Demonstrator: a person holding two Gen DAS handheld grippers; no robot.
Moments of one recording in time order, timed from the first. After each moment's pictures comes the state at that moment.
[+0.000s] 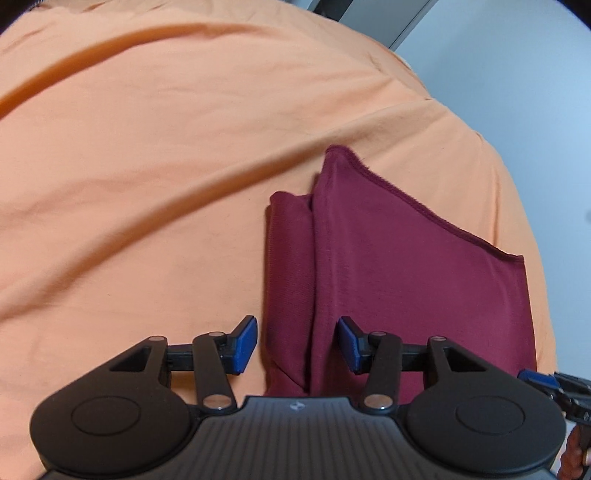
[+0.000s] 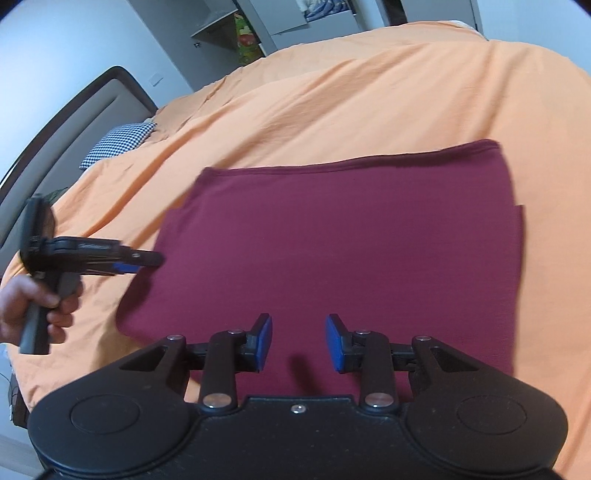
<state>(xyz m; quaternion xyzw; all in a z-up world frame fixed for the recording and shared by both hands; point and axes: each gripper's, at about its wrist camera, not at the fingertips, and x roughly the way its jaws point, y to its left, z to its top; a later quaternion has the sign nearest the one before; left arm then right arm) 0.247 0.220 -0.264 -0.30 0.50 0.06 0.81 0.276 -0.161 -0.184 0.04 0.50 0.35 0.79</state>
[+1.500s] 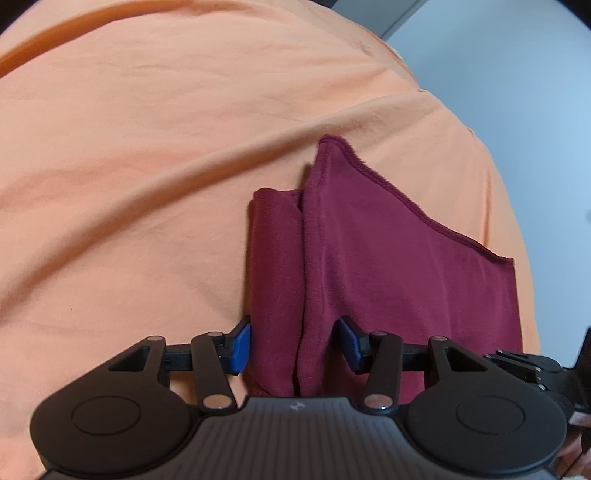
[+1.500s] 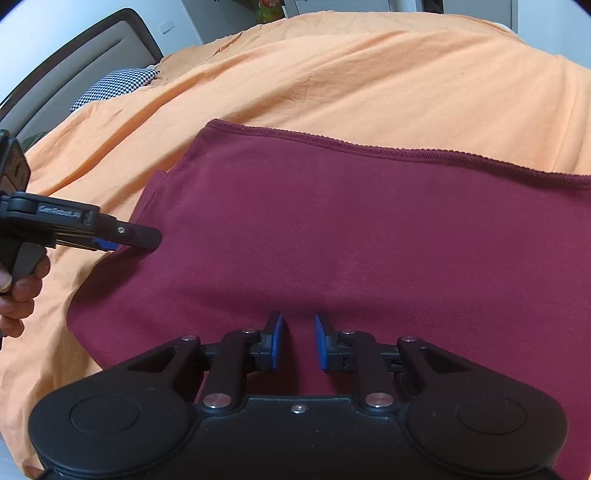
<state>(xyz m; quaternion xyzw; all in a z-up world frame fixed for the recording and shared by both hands) 0.248 0.225 -0.271 -0.32 0.50 0.02 0.80 0.294 -0.079 -0.220 -0.05 0.52 0.36 0.77</state>
